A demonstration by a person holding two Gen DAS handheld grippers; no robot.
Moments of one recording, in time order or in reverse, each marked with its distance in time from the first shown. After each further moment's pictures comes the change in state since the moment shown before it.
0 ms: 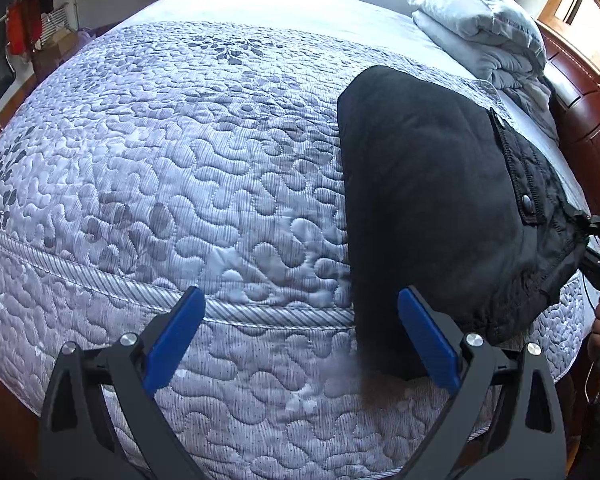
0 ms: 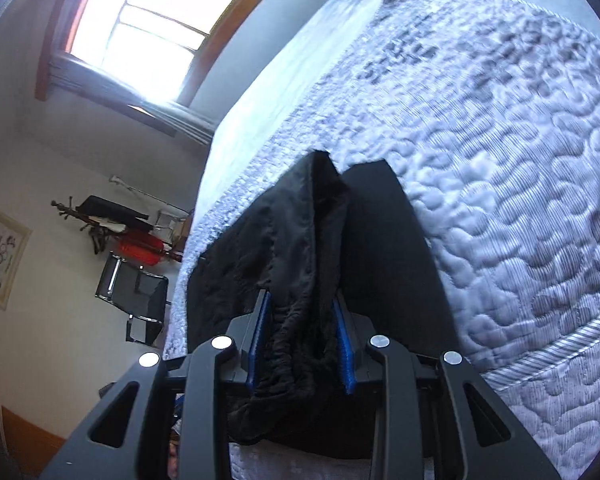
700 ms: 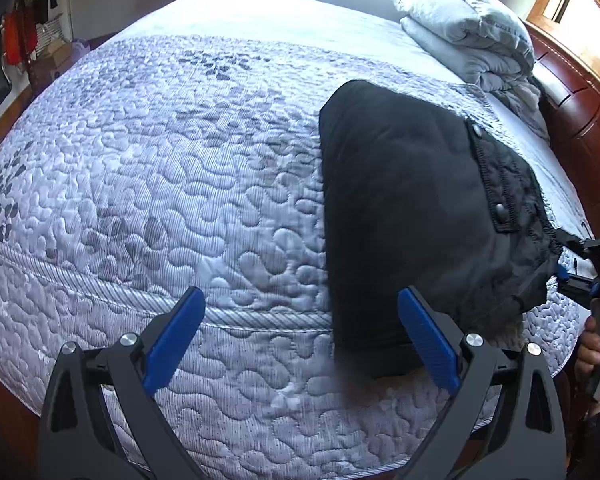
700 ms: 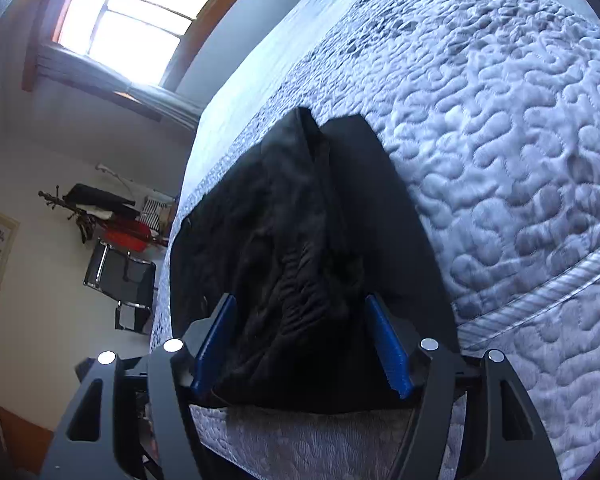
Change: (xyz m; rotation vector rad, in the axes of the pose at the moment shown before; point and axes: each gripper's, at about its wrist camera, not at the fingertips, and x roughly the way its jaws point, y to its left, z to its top) left arm -0.019 -0.015 -0.001 0.028 -0.047 -0.015; right arm -0.009 -0.004 -0.037 0.005 0.050 -0.032
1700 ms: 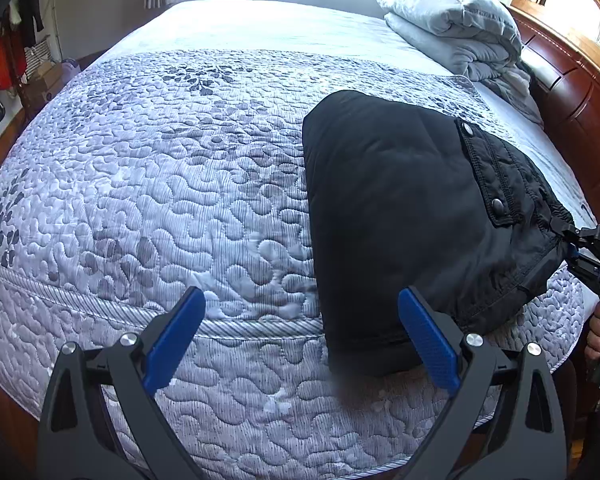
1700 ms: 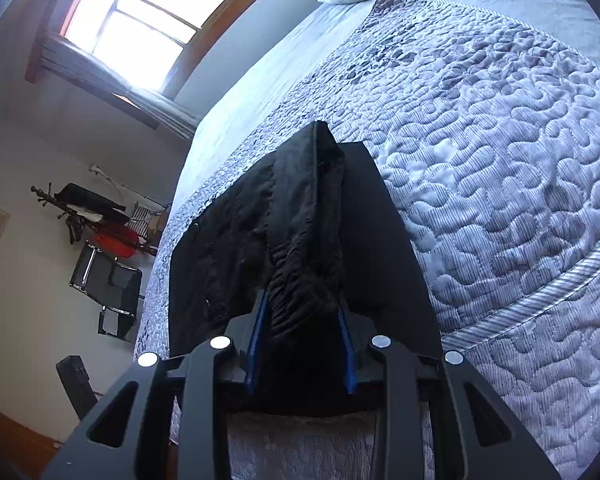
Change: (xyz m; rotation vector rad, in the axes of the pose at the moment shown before) left arm 0.001 -0.012 0.008 0.068 -0.005 0.008; right arm -0.022 0.009 0.004 -0.049 -0.075 -0.059
